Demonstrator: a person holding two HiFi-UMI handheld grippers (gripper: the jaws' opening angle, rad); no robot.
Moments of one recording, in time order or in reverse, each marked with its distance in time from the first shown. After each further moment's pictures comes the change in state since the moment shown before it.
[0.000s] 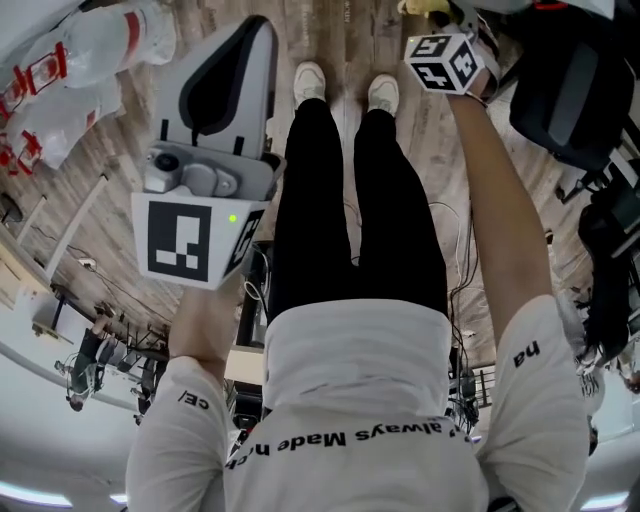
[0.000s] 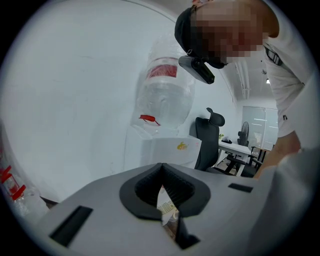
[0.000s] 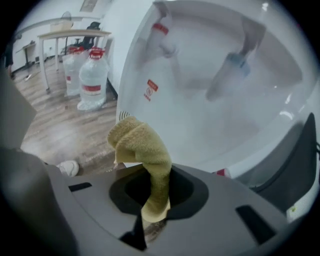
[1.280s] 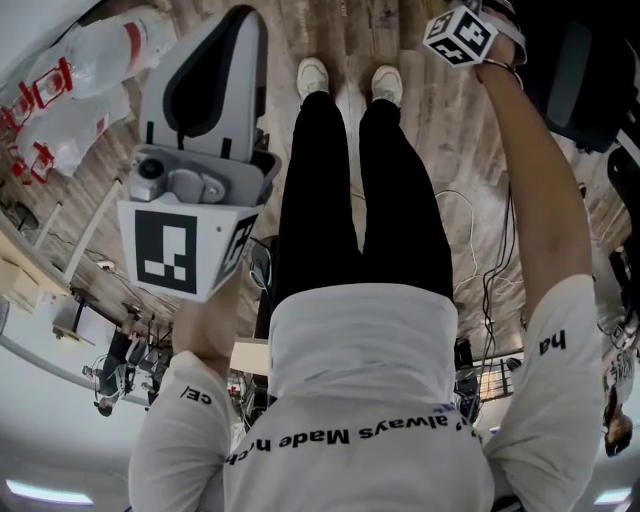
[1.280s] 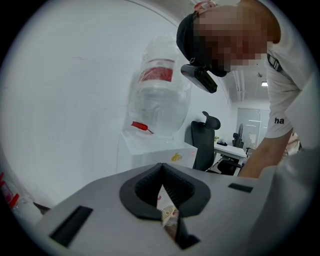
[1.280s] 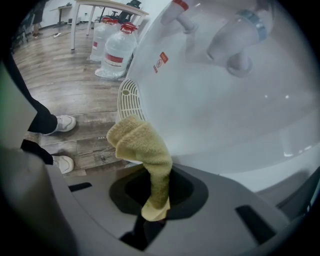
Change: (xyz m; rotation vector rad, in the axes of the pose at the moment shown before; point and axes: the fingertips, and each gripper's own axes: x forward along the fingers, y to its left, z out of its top) left arm 0.014 -0.014 0.037 0.011 -0.021 -0.054; right arm 0.028 -0.044 -0.027 -0.379 0.063 -0.010
